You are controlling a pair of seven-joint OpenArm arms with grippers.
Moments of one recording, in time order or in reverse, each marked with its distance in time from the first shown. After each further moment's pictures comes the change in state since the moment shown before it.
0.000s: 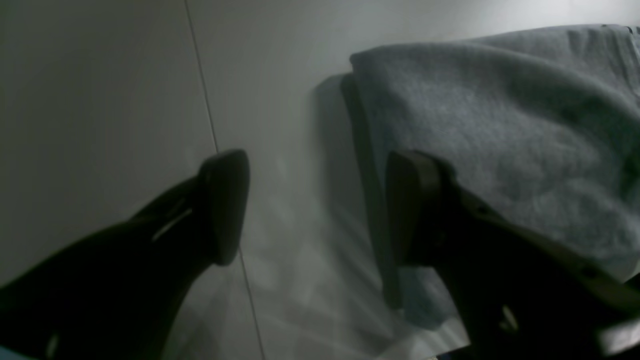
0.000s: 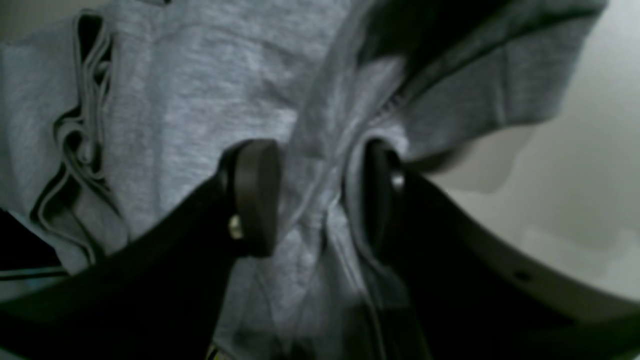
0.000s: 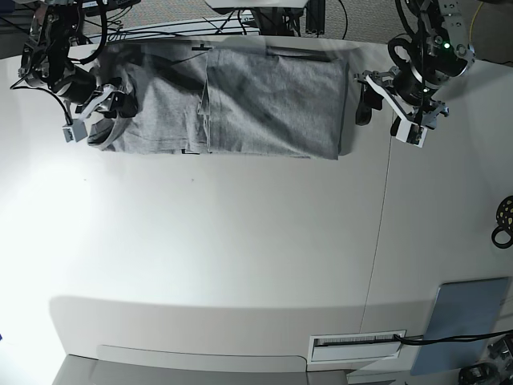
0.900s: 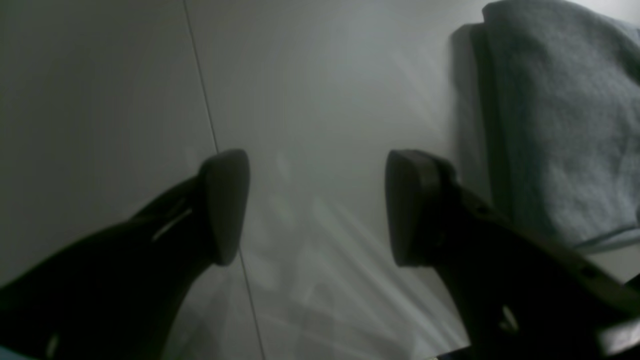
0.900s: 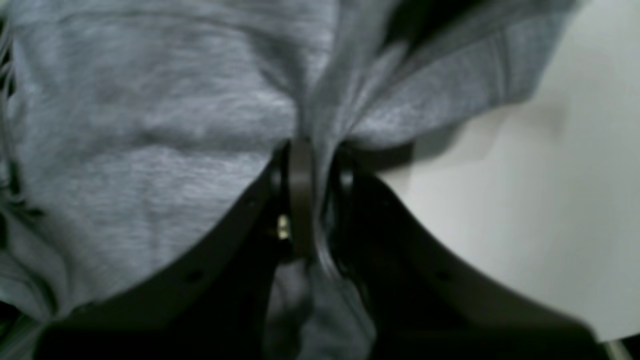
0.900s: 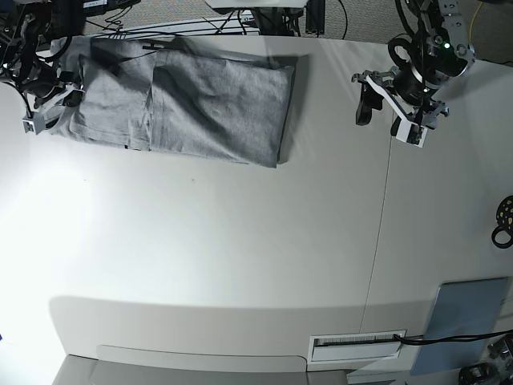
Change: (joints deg) left arm 0.0 0.0 0.0 0.0 0.0 0.0 0.0; right arm -1.9 4.9 11.3 4.8 -6.4 -3.7 -5.6
